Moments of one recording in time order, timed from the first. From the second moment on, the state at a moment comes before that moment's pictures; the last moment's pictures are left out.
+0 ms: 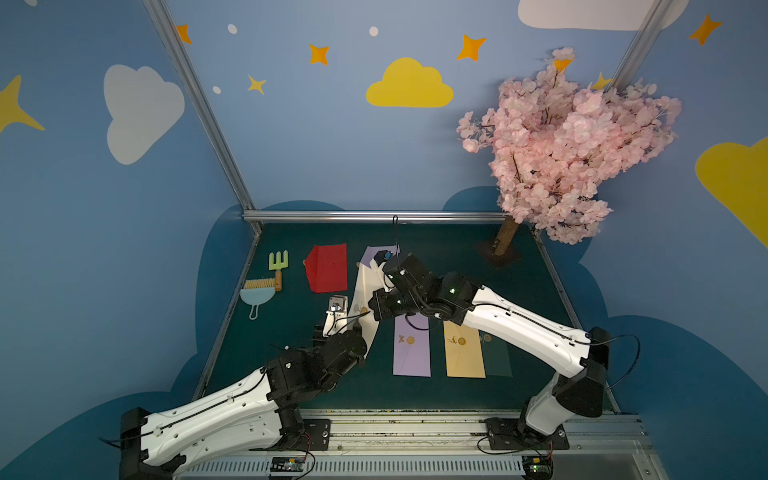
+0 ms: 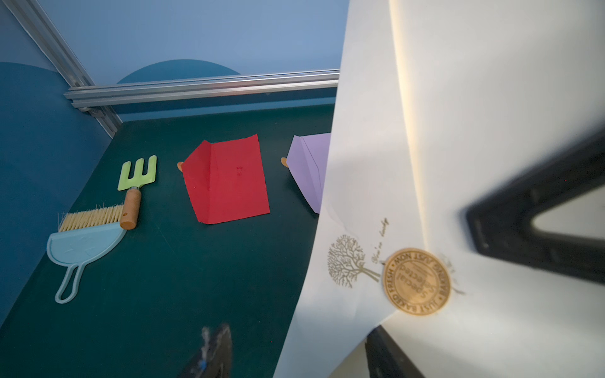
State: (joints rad) left arm -1.08 0.82 0.74 -0.68 -0.84 -0.61; right arm 1.09 1.65 1.65 -0.76 -0.07 0.62
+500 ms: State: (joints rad) left arm -1.07 0.80 0.74 -0.69 -0.84 -0.61; right arm 1.09 1.65 1.65 -0.76 -0.07 0.62
